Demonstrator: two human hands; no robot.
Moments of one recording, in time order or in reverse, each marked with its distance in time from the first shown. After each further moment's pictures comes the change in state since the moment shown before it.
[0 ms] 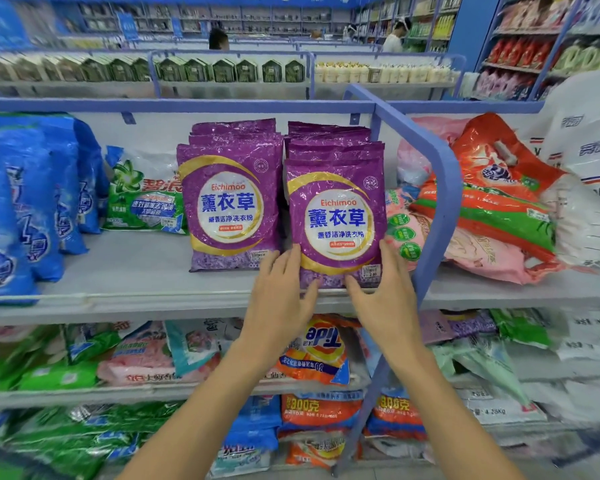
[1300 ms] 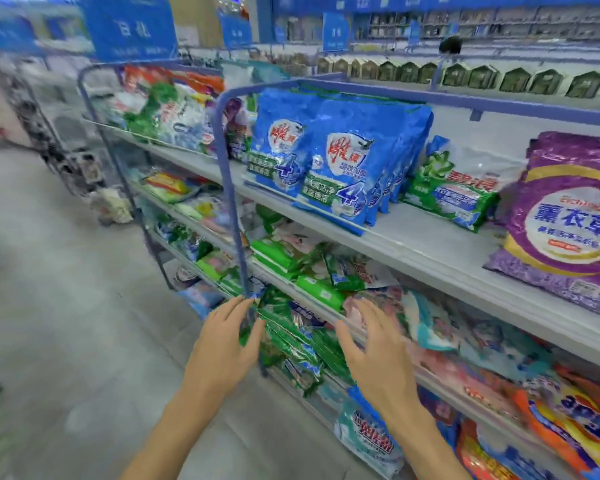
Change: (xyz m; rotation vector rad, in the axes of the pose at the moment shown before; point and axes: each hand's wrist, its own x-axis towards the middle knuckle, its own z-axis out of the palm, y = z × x) left_hand -0.340 -0.211 -0.246 0.284 0.299 -0.785; right_hand -0.235 -0.190 0.202 0.060 -0.740 -0.449
